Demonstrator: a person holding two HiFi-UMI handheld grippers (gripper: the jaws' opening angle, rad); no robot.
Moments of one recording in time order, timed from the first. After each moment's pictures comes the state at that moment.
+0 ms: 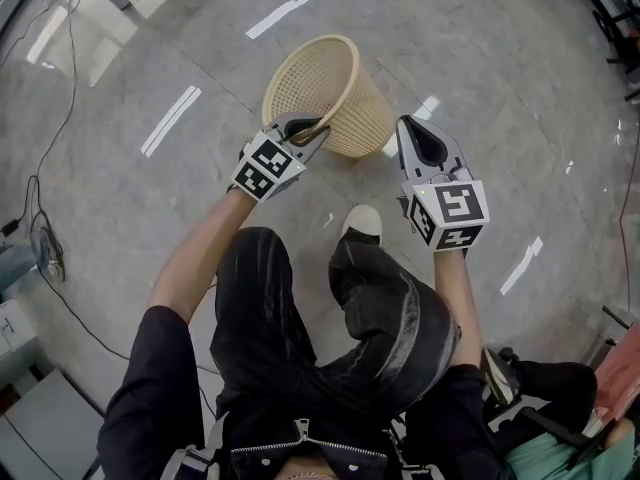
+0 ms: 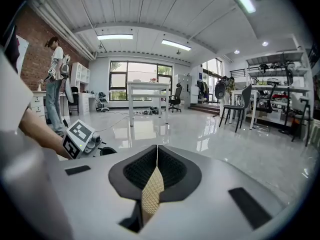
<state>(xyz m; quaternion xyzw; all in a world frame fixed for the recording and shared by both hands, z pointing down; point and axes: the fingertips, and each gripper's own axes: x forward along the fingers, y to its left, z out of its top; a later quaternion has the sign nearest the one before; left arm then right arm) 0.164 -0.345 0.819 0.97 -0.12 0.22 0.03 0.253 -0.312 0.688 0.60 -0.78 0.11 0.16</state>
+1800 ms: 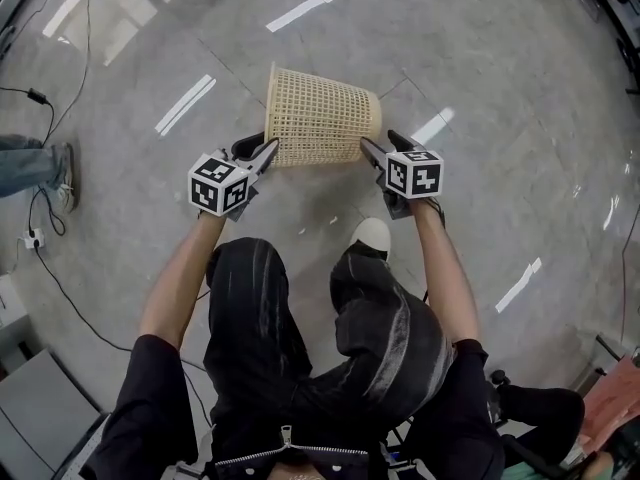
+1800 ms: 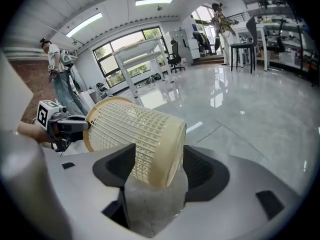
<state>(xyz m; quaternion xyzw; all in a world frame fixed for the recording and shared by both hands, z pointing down) 0.018 -0.381 0.881 0.91 -0.28 0.19 0.22 0.229 -0.365 0.923 0.51 -0.76 0.34 0.21</state>
